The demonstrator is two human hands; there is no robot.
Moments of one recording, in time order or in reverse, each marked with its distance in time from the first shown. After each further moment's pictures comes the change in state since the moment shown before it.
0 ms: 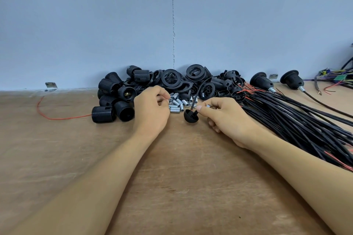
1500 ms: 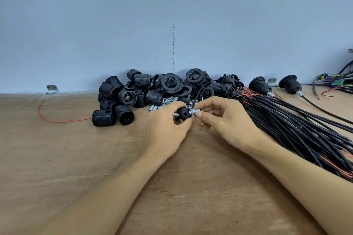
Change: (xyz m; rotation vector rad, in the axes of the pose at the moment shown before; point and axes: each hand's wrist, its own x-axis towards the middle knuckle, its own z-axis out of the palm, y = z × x) left_hand -0.039 0.018 0.008 0.003 -0.073 0.149; right_hand -0.012 -0.007 -0.006 0.056 -0.035 -0.250
